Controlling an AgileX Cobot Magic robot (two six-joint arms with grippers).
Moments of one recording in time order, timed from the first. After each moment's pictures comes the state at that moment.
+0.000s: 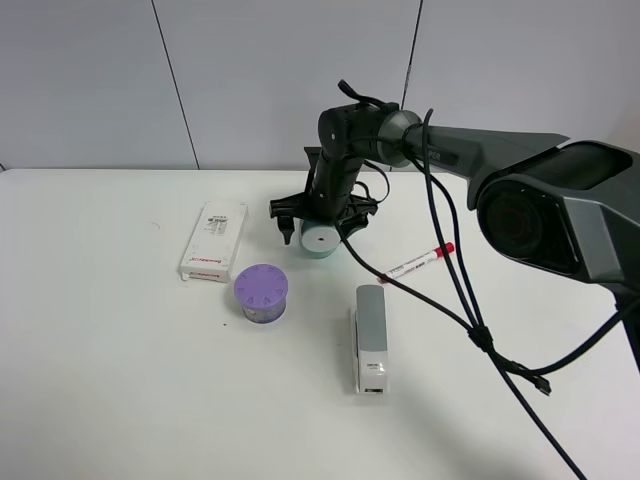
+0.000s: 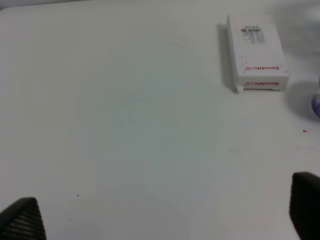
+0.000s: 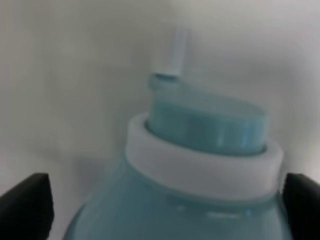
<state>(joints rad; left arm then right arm) -0.03 -0.01 -0.50 0.02 1.05 0.00 0.55 2.45 -1.99 0.10 0.91 0.35</state>
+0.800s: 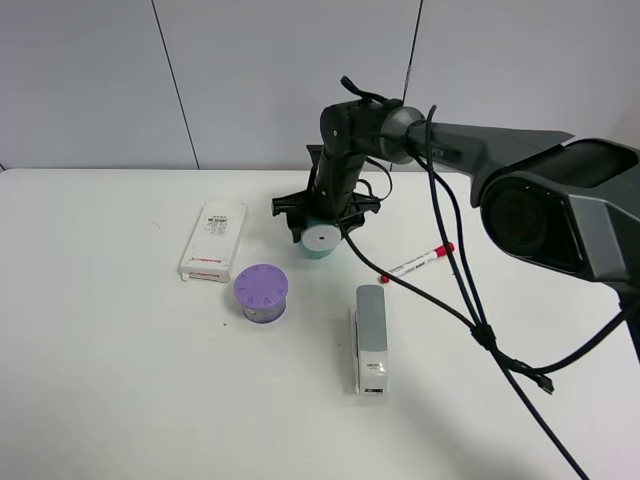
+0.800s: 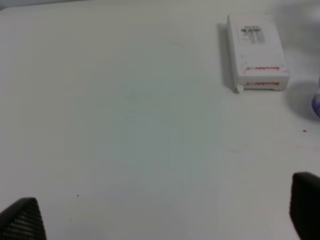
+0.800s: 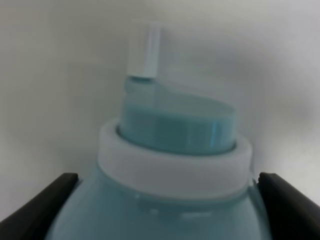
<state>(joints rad) -0.03 -0.01 -0.50 0.02 1.05 0.00 0.55 2.41 -1.99 0.10 0.94 0.36</state>
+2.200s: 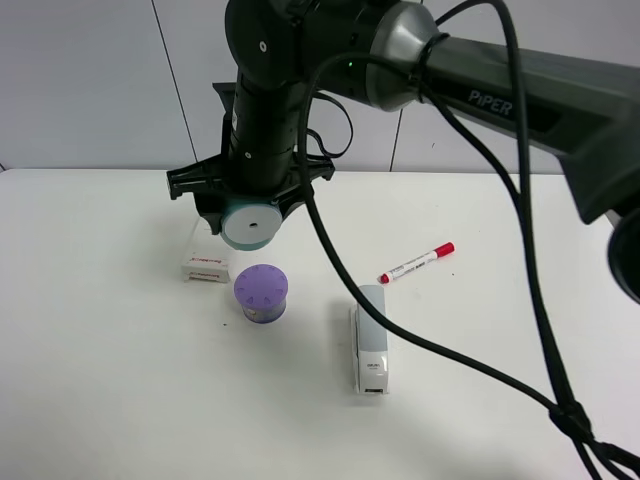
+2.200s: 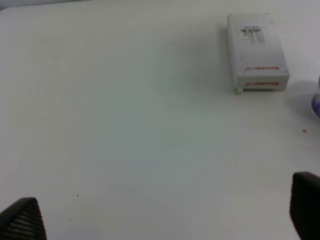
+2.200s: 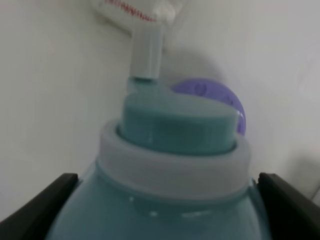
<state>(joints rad) -0.03 -0.01 -0.50 0.02 1.05 0.00 0.86 2.05 -1.88 0.05 1.12 0.50</state>
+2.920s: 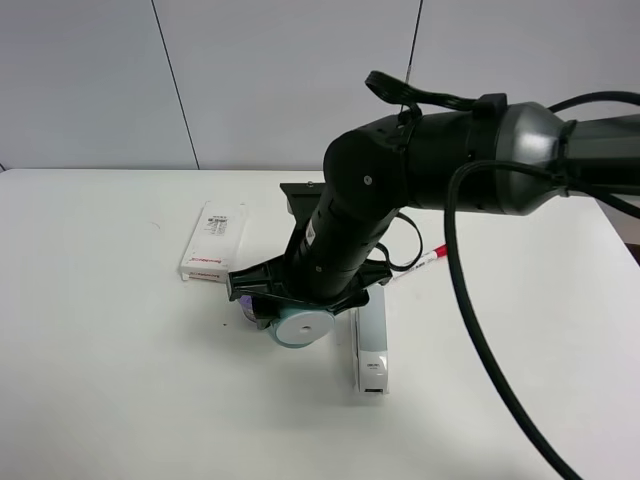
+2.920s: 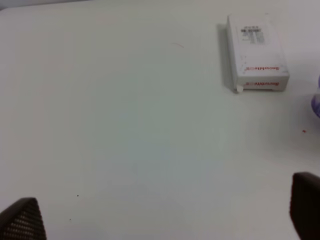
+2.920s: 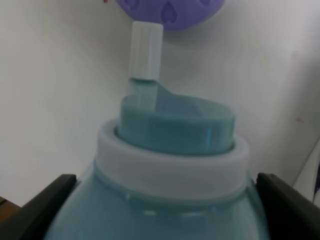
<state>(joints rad) -0.03 -0.01 -0.50 0.02 1.05 0.00 0.88 1.79 -1.23 0.19 0.75 0.51</state>
